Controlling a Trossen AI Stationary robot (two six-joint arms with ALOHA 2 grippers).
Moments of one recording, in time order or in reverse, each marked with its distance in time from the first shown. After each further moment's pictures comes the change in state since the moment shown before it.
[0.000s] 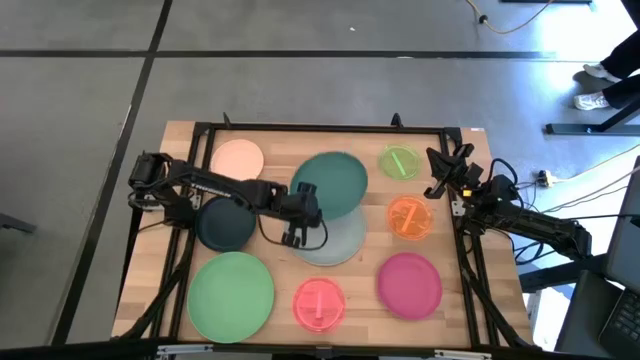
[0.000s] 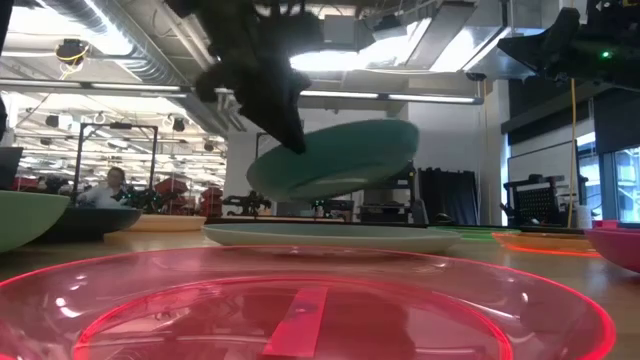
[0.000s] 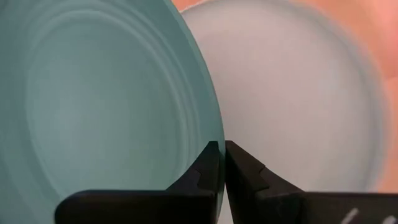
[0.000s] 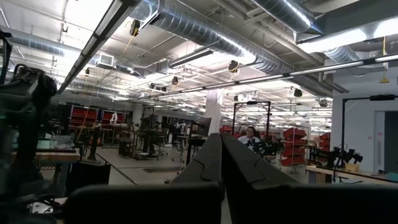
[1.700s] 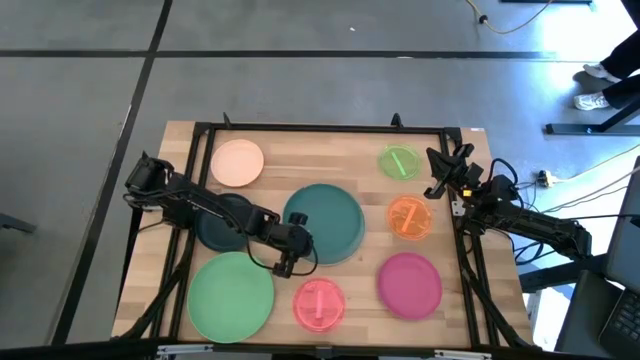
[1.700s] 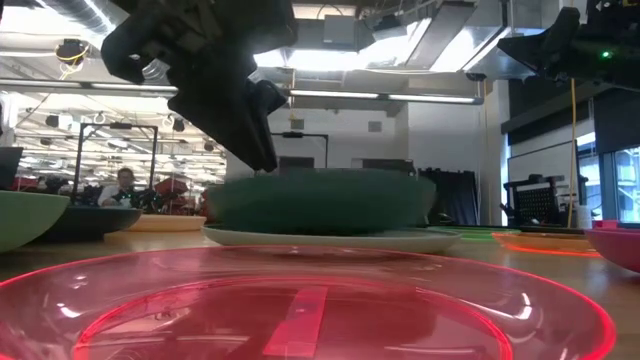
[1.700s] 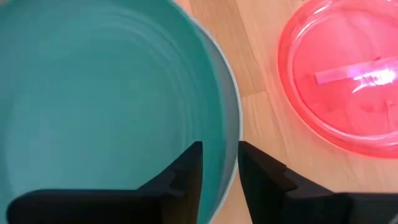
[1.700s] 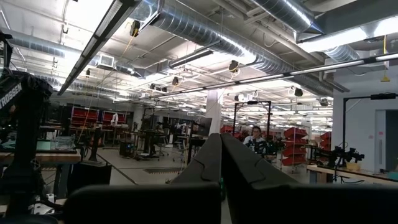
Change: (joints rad) left arm -0.179 0.003 -0.129 0.132 0.084 -0.307; right arm 0.000 0.000 0.000 0.000 -0.001 0.008
